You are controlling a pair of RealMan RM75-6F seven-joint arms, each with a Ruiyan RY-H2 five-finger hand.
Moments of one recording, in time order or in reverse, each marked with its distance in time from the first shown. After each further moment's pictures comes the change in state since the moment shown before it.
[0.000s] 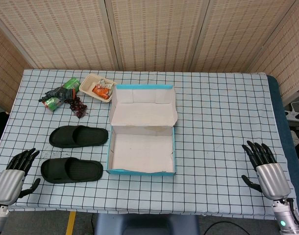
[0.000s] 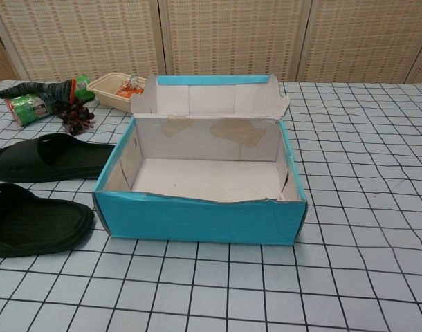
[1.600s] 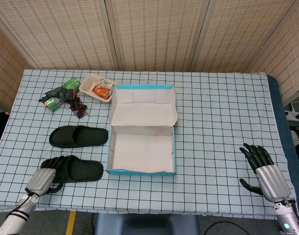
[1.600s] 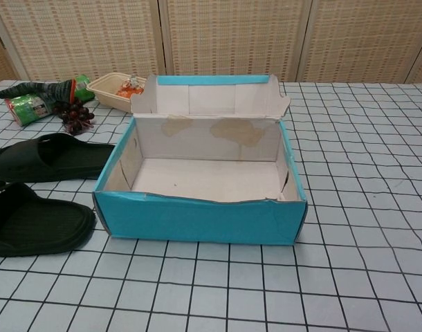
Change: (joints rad) left arm -0.180 -0.160 0.017 0.112 -0.192 -0.425 0.046; right arm 0.008 0.054 -0.030 -0.032 -0.037 -0.016 0.115
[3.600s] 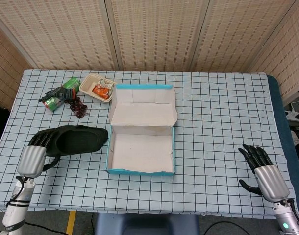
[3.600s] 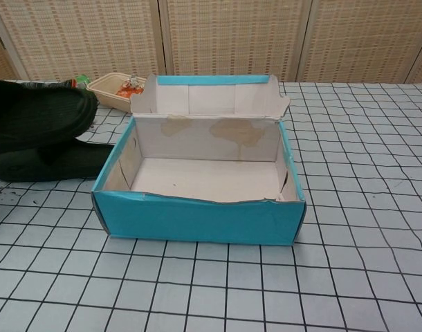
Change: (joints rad) left arm -0.002 -0.080 -0.175 0.025 0.080 0.368 0.103; right arm 0.002 0.012 -0.002 -0.022 0.013 -0.021 -0.015
